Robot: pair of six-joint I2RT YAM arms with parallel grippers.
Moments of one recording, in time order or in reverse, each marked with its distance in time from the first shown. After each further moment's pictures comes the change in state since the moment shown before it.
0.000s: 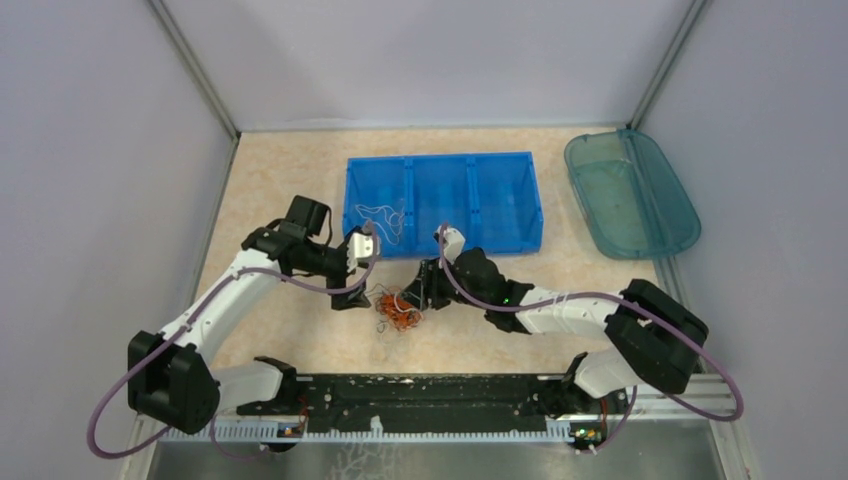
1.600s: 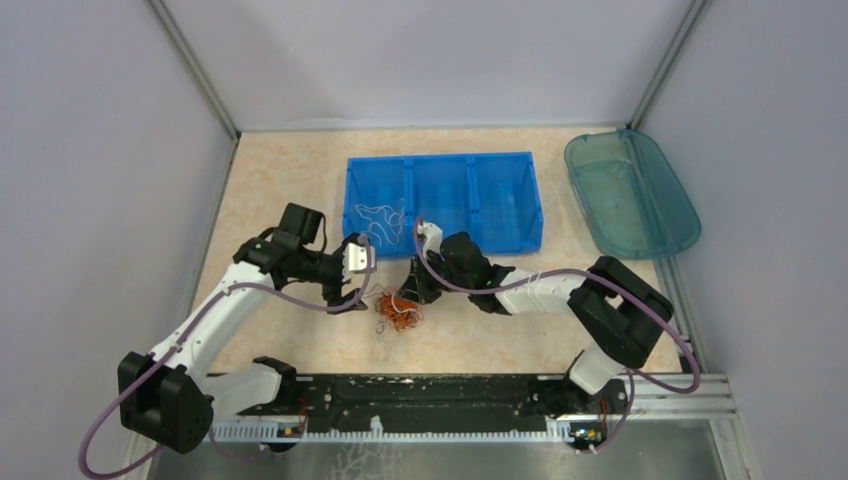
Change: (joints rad) left arm -0.005 -0.103 -0.047 0.001 -0.002 0.081; right arm -0.062 0.212 0.138 -0.029 -0.229 -0.173
